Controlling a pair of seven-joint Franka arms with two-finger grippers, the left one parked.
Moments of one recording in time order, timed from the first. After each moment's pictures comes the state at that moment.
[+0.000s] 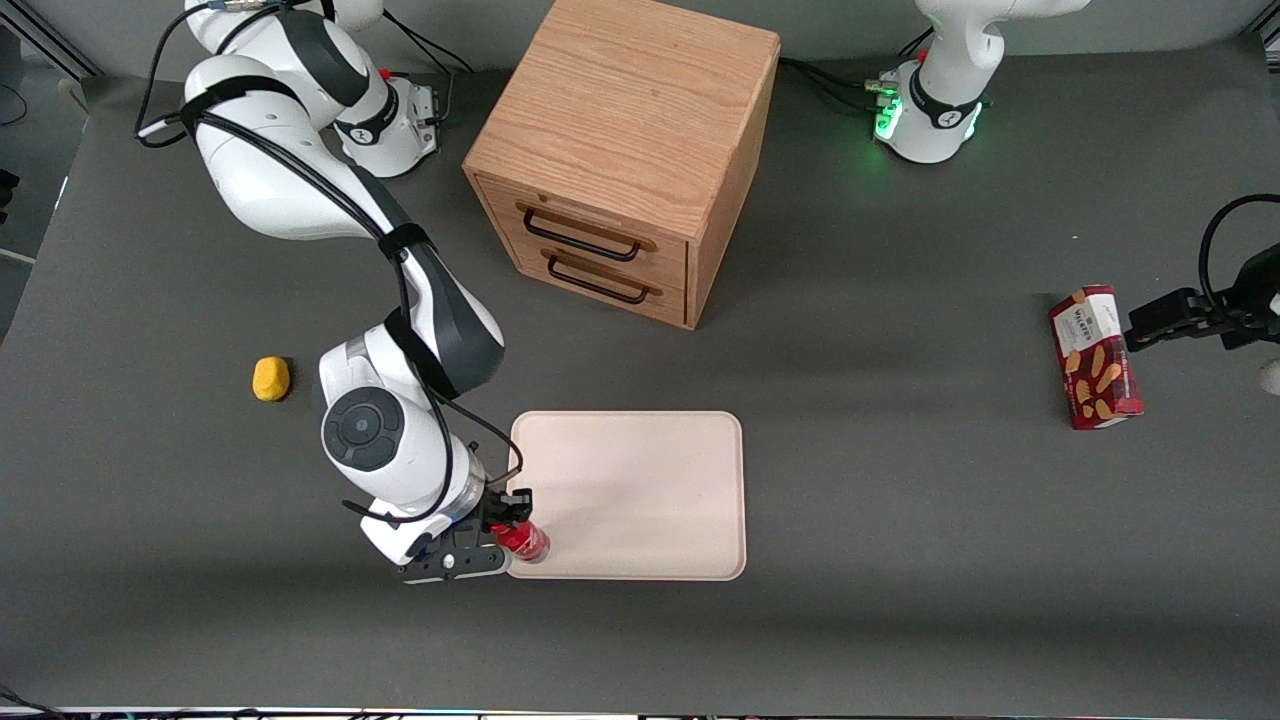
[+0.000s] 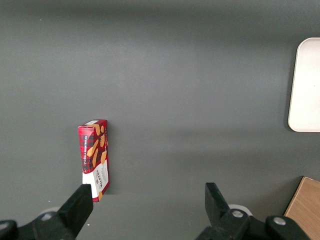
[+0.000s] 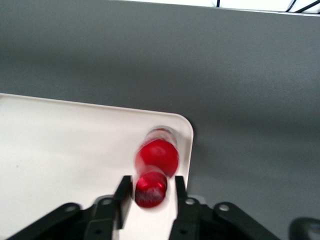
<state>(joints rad) 0.25 0.95 0.28 -0.89 -0.25 1.96 0.40</state>
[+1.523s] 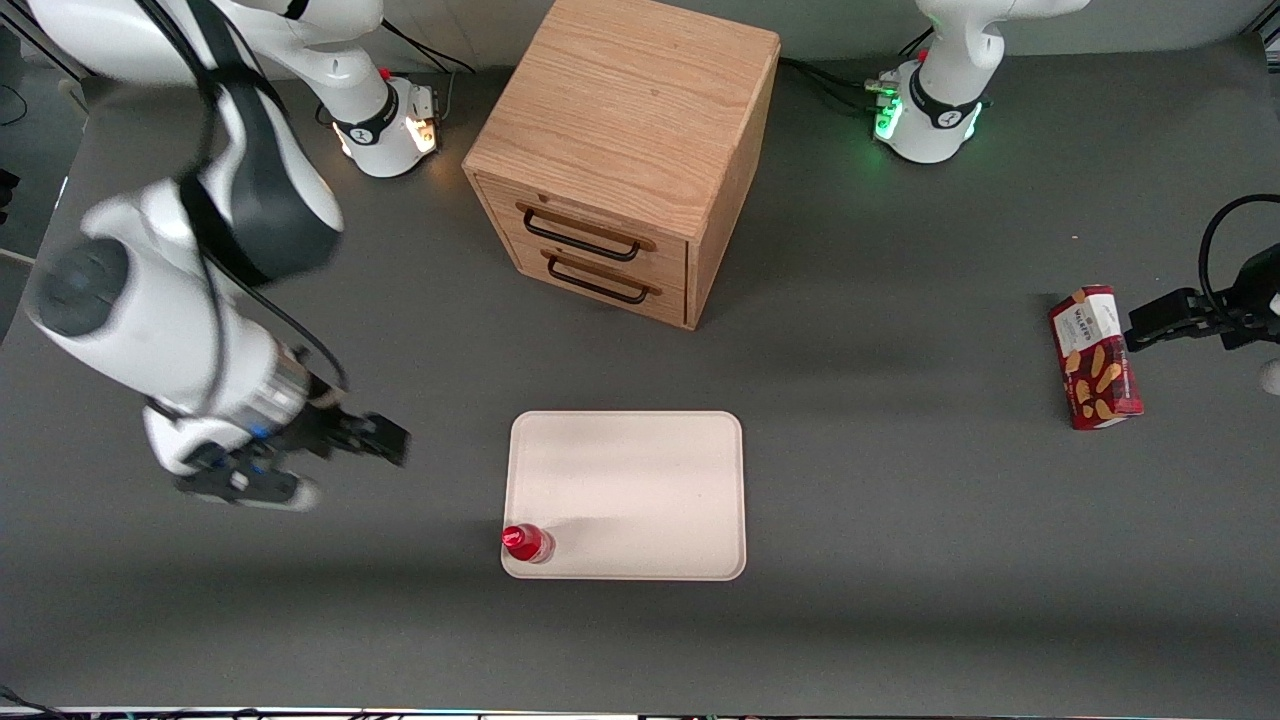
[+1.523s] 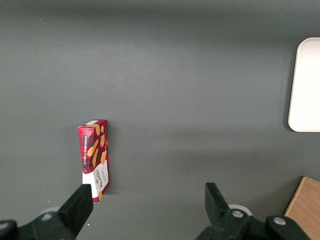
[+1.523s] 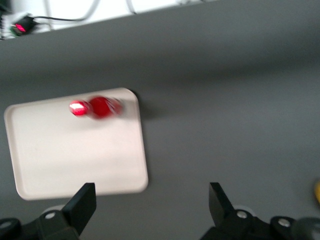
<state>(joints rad) 0.08 0.33 0.17 -1.41 -0.01 1.82 0.45</state>
